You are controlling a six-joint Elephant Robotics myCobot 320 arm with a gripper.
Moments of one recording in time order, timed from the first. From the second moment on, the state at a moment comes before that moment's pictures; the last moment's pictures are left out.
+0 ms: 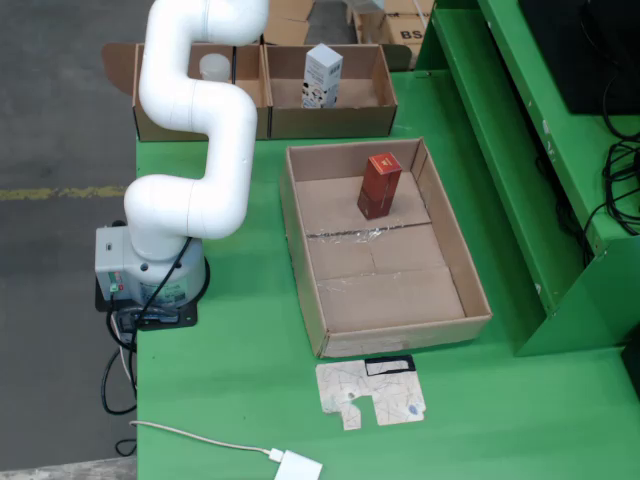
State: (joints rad) arm 1.34 -0.99 -0.03 0.50 0.96 -0.34
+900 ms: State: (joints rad) arm 1.34 -1.08 -0.03 0.50 0.96 -0.34
